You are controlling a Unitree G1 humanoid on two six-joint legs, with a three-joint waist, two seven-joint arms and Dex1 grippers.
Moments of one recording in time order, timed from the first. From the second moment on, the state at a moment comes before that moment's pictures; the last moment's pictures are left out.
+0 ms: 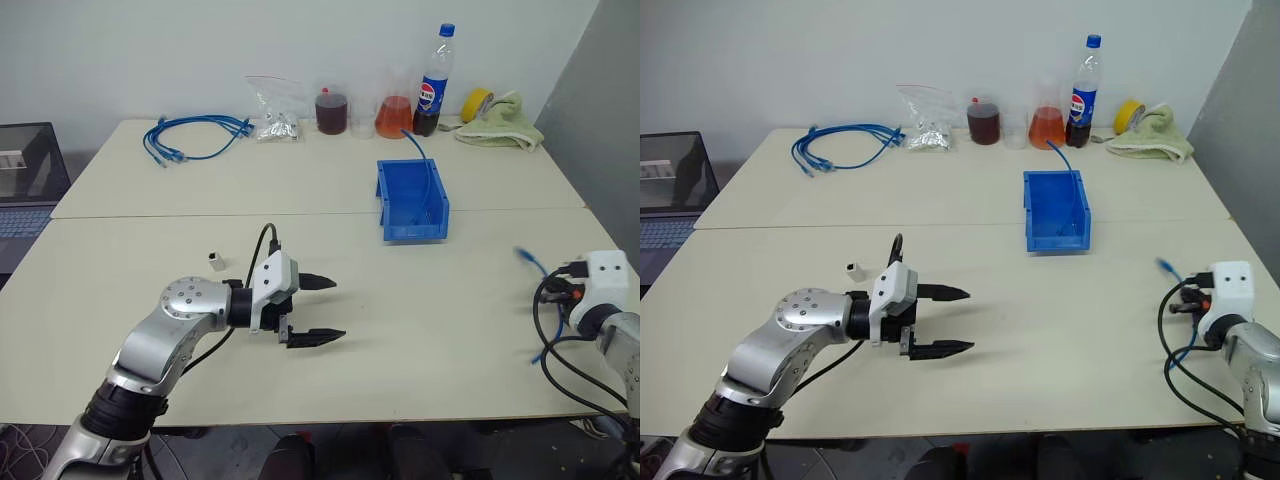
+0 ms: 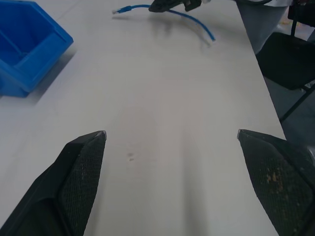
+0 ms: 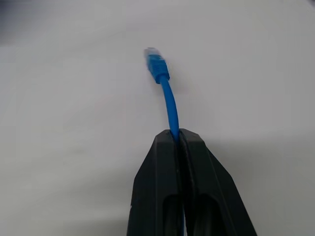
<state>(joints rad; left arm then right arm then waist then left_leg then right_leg) -0.29 0.70 -0.15 -0.30 -0.43 0.43 -1.12 -0.06 -0.70 -0.34 -0.16 0.33 0.70 0.47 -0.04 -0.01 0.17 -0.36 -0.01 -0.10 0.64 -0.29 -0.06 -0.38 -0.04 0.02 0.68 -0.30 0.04</state>
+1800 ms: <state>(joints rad) 0.13 0.78 0.09 -0.40 -0.46 0.43 -0.99 -0.54 -0.61 0.27 0.08 0.17 0.08 1.26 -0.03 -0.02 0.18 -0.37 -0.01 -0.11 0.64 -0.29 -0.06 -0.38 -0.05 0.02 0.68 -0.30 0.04</state>
